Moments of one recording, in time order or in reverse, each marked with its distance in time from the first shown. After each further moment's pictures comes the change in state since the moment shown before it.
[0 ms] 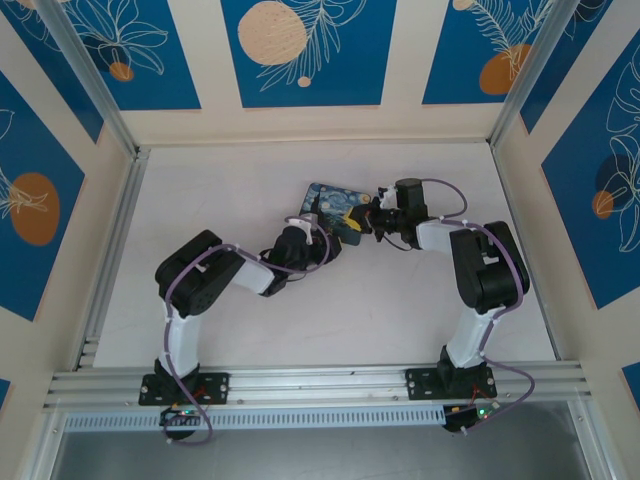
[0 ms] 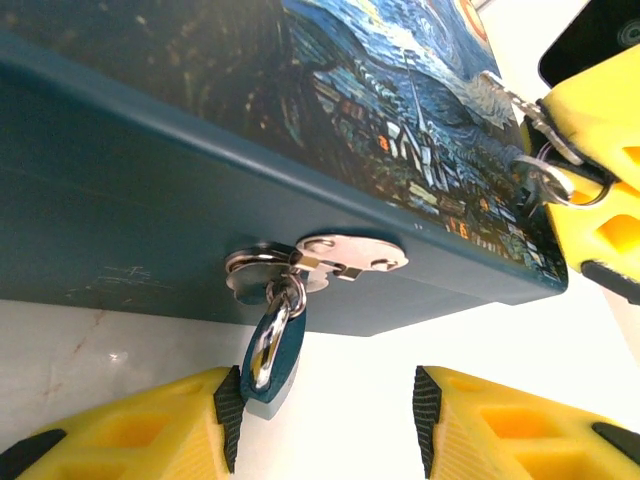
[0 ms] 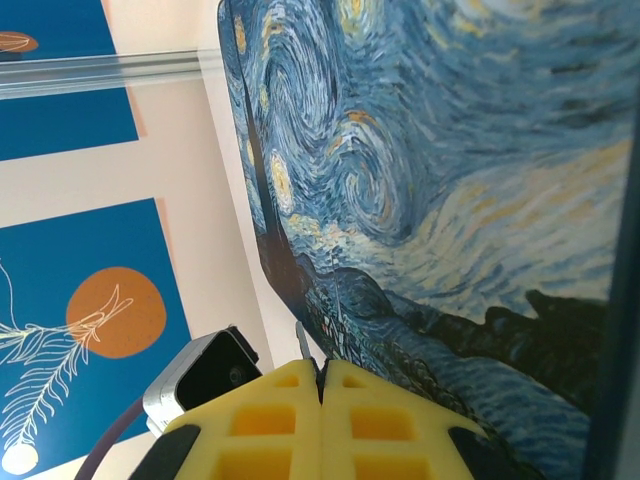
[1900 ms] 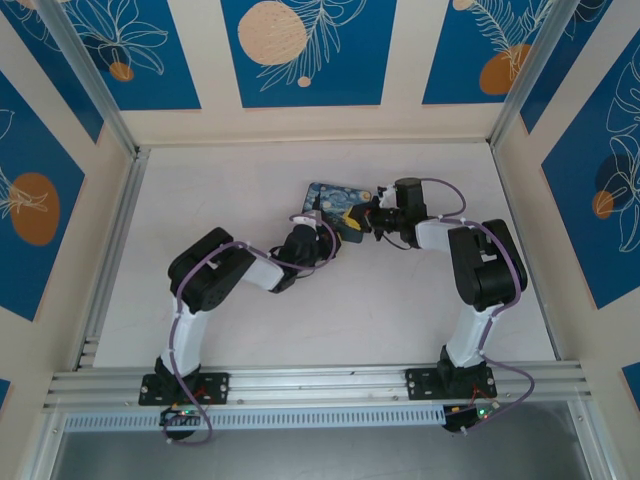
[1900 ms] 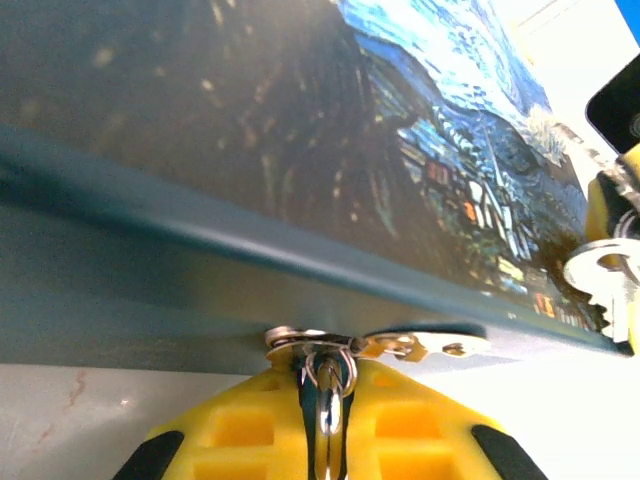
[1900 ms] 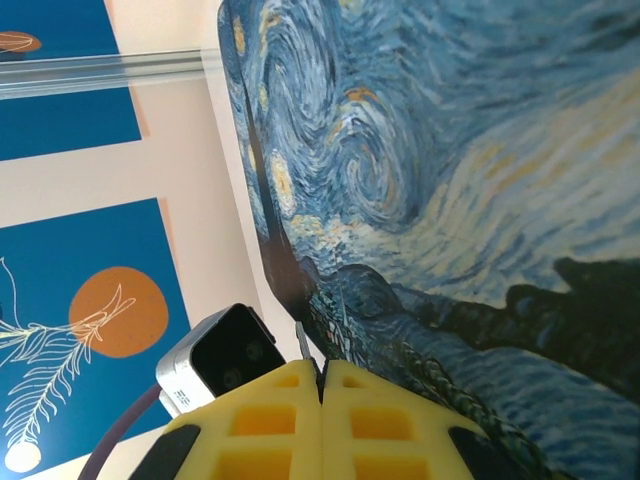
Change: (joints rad) left arm -0.024 0.079 0.101 -0.035 -0.100 -0.056; right arm -0.003 0.019 0.015 0.018 -0.008 0.006
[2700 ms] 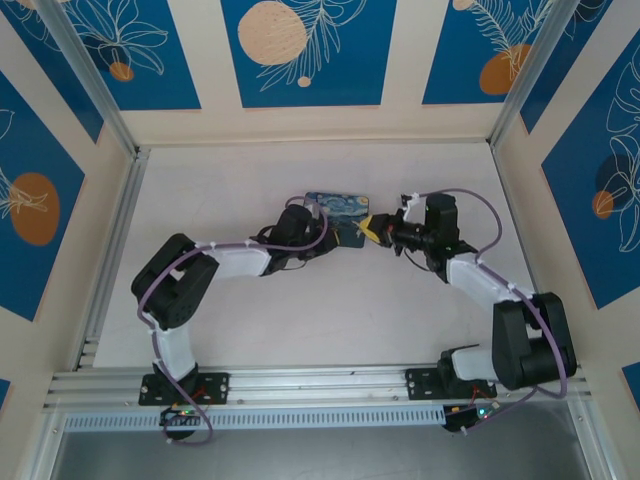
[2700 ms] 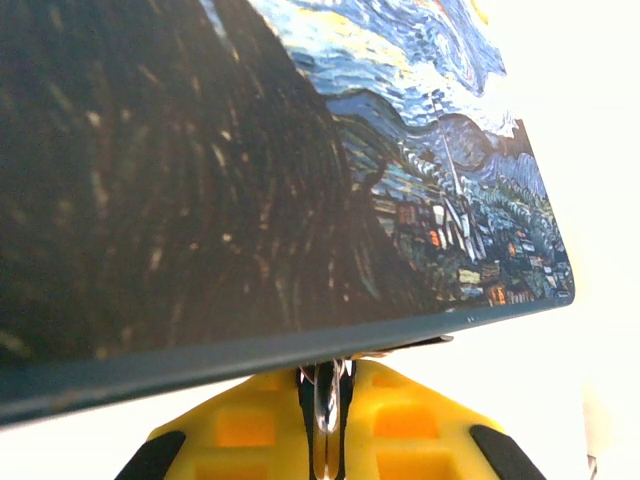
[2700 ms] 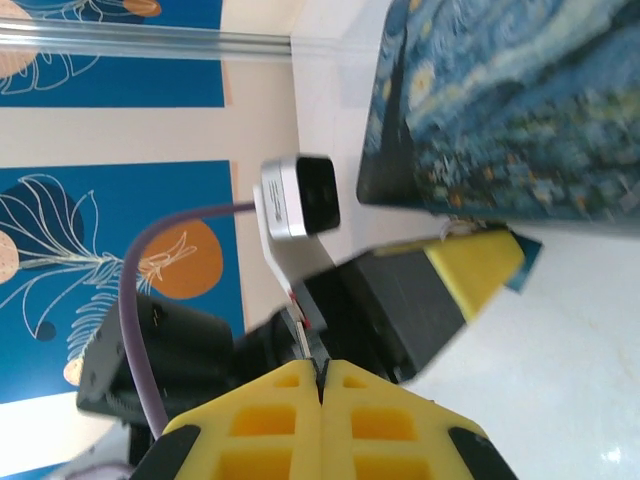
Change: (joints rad) left arm 0.059 -0.236 0.071 -0.502 0.236 -0.081; right arm -0.045 -0.545 -0.315 -0.072 -0.029 0.009
